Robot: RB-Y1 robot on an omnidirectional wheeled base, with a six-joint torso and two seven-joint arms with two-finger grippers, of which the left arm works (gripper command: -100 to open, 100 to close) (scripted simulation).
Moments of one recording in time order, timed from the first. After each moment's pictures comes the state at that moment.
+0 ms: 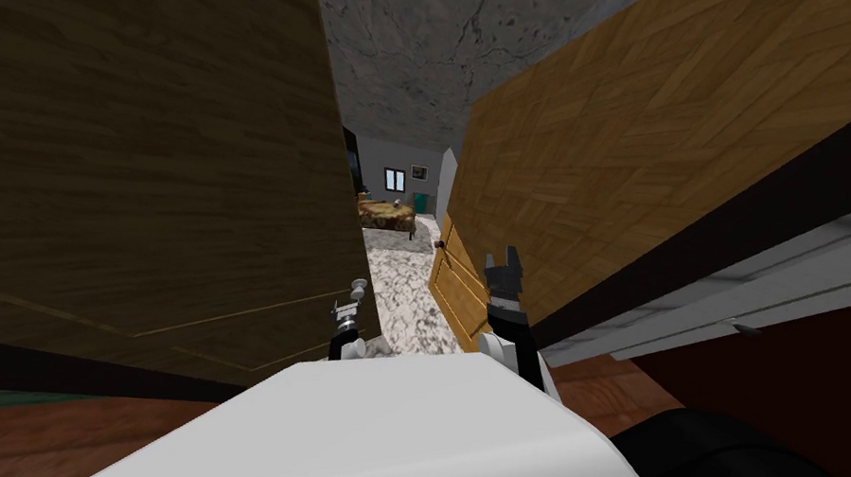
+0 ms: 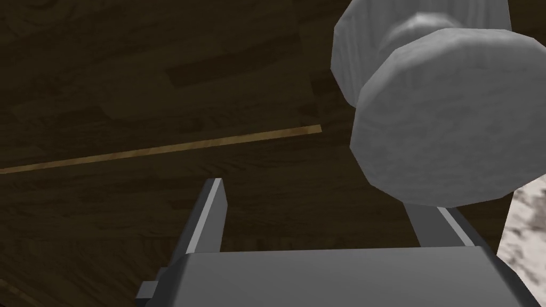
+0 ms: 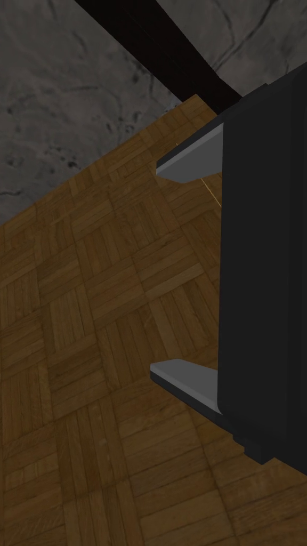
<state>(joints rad) -0.17 0.02 0.07 -0.52 0.61 -0.95 0.98</state>
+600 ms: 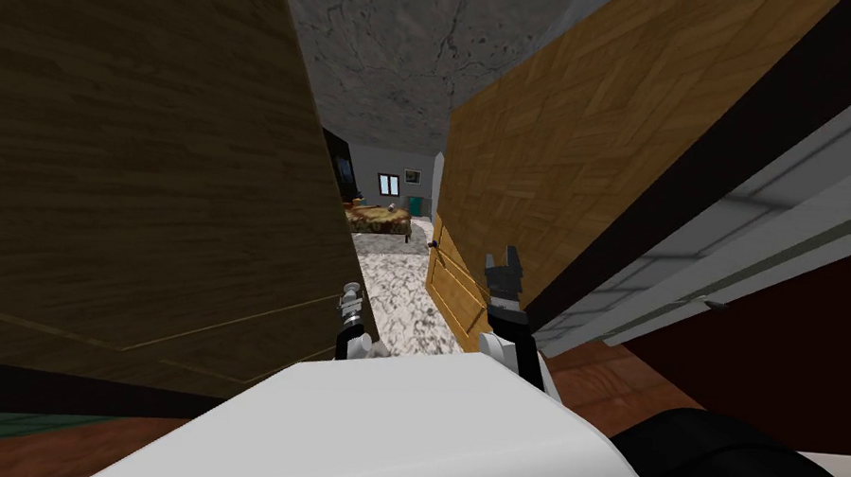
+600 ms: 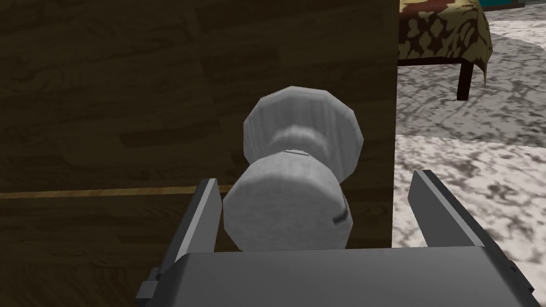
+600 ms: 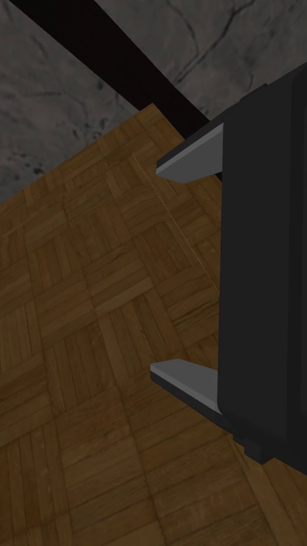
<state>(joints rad) -0.16 -0.02 0.05 -0.62 0.63 -0.94 1.01</state>
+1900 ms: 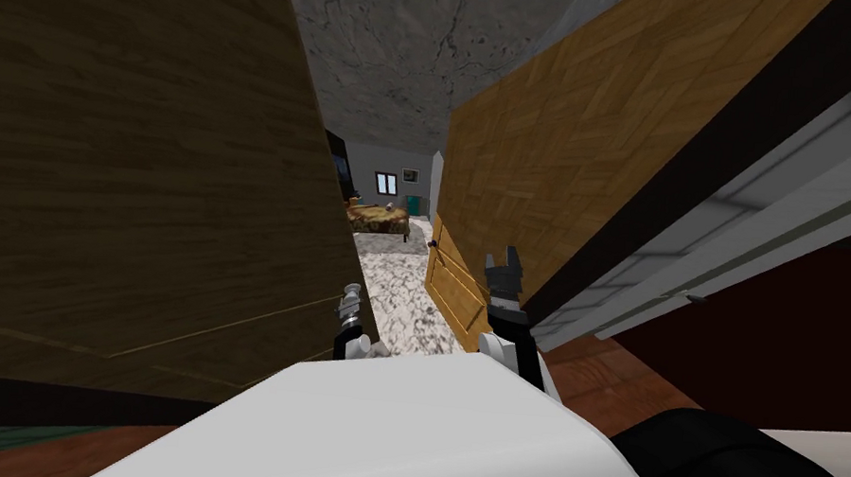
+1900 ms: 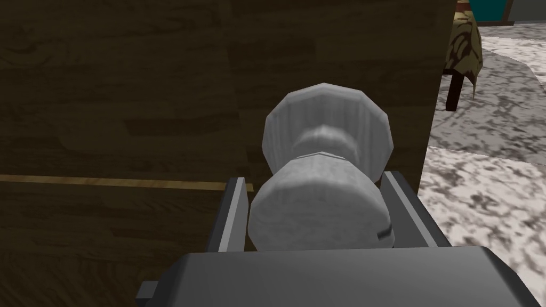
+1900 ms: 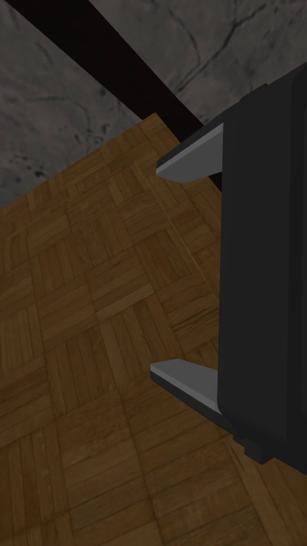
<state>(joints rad) -0.12 -0.02 0.04 -0.67 0.66 -0.93 1.07</state>
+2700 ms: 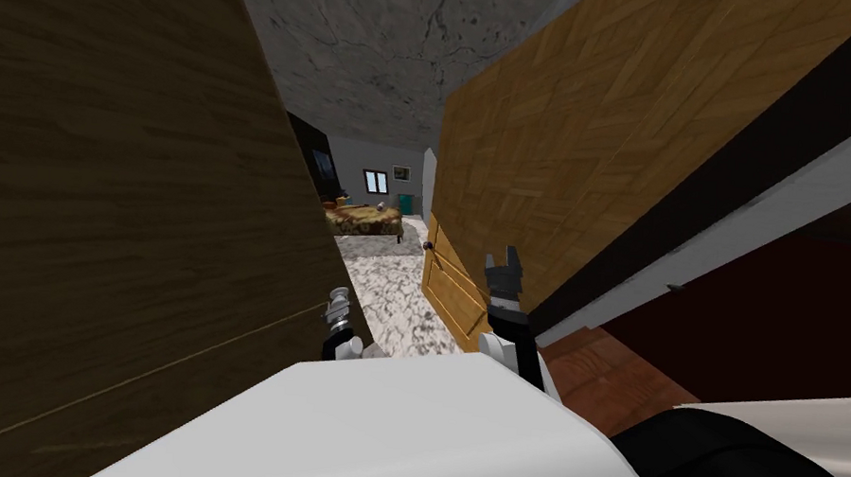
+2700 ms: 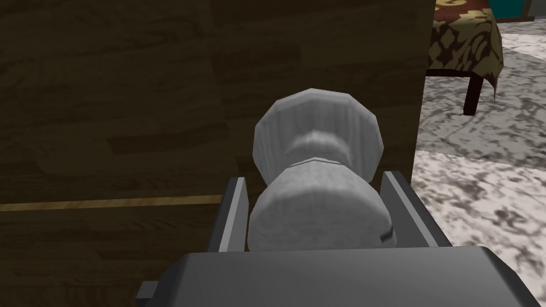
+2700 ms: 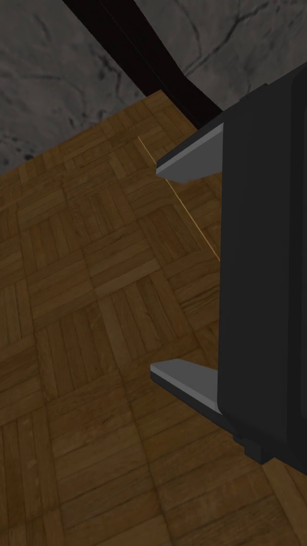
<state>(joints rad) -0.09 0.02 0.09 -0.71 0.71 -0.93 1.04</state>
